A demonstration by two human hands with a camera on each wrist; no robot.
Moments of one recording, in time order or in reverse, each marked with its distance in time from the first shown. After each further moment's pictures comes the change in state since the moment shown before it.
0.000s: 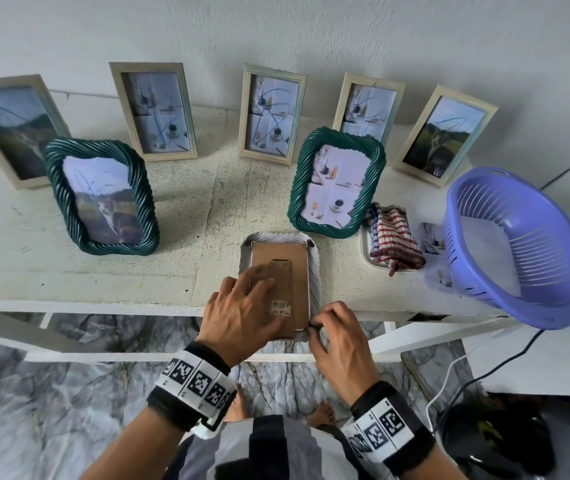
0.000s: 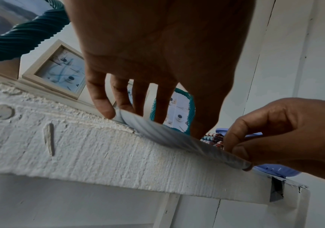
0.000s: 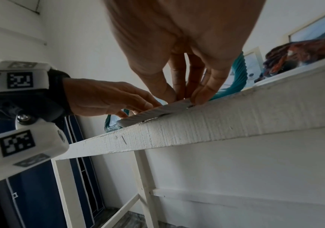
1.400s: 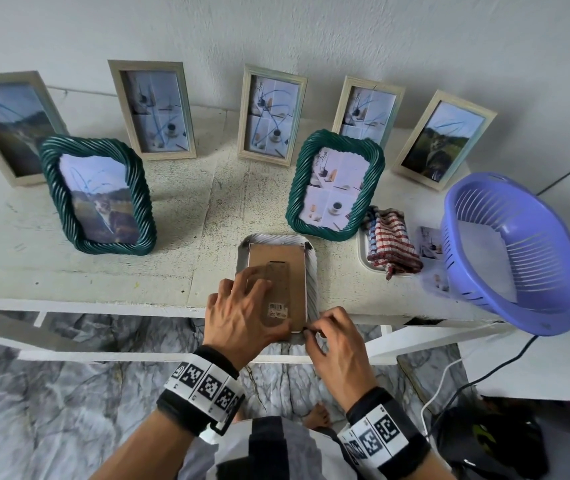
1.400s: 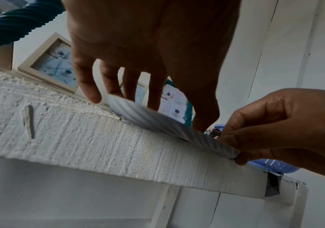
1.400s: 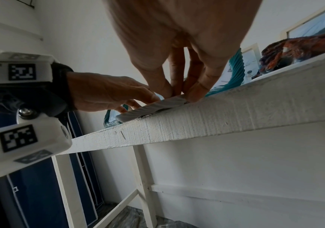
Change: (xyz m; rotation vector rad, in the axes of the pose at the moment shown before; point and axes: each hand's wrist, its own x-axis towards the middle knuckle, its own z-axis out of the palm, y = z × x) left_hand 0.003 0.013 0.008 0.012 0.064 -0.092; right_hand -0.003 0.007 0.004 0.072 0.007 0.032
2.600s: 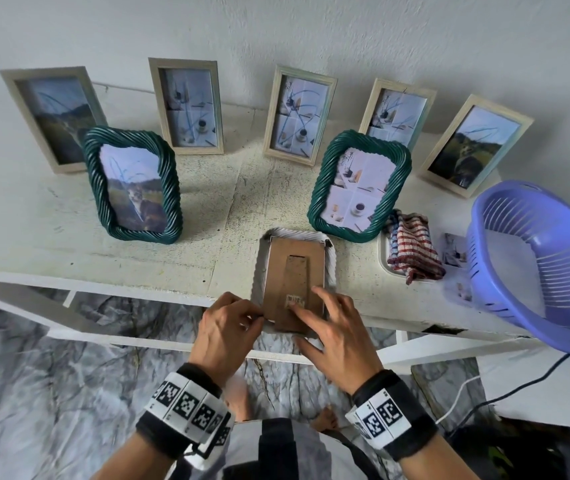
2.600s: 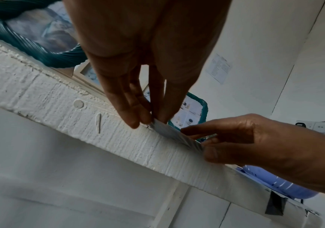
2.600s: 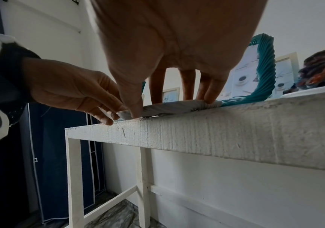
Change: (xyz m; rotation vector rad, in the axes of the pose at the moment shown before) left_hand -0.038 -0.035 0.005 -0.507 0.249 -0.054; right_hand 0.019 -0.006 -0.002 -0.233 -0.269 -0.205
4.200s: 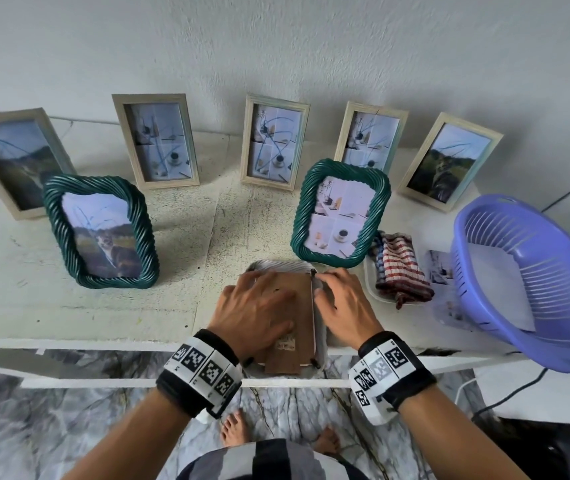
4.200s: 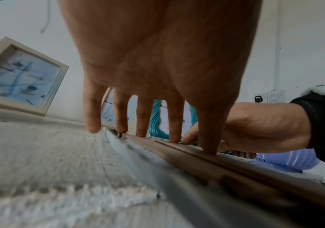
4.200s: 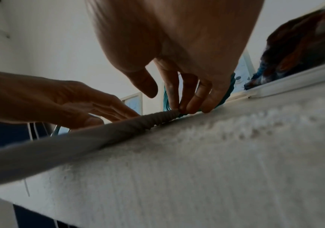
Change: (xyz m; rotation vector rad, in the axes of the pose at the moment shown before) left_hand 0.100 0.038 0.008 0.601 -0.493 0.257; right_hand 0.082 0.049 -0.024 0.293 0.141 0.233
